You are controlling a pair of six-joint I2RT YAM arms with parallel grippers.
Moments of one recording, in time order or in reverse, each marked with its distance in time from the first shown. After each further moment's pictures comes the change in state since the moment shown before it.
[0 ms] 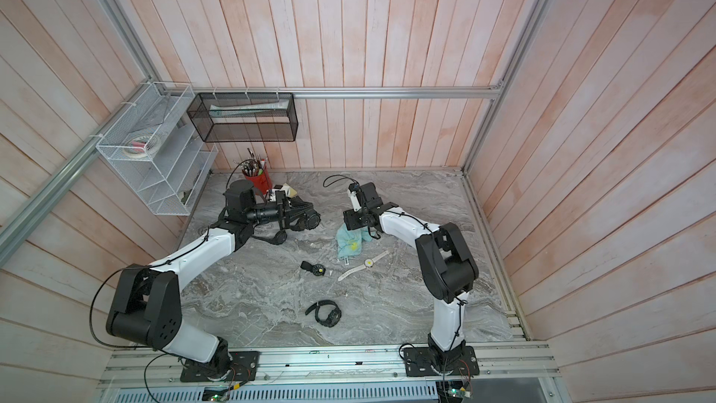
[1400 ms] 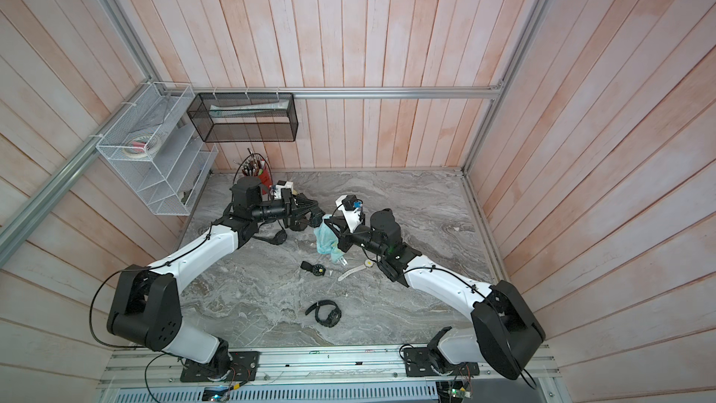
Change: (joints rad) left arm -0.063 -0.003 0.069 -0.132 -0.110 0.132; right arm 0.186 -0.579 -0.561 0.772 -0.257 -0.001
